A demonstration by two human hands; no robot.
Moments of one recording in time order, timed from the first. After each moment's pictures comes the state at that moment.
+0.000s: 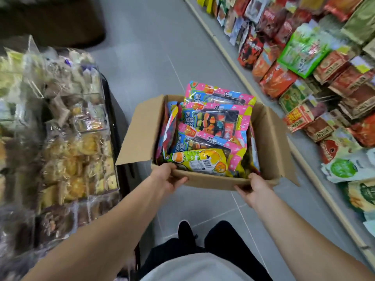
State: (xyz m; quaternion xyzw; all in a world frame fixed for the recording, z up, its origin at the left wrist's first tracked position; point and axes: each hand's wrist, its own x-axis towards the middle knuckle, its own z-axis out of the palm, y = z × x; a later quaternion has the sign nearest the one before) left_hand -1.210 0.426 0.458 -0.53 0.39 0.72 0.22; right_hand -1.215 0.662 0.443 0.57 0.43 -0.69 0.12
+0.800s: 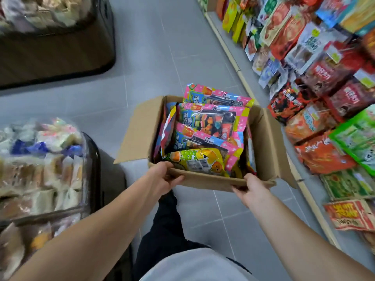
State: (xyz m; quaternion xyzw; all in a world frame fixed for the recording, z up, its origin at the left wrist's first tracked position) left_hand -1.809 0.273 0.446 -0.57 0.35 0.72 0.18; right_hand -1.831 0.502 0.434 0.55 0.46 -0.68 0.15
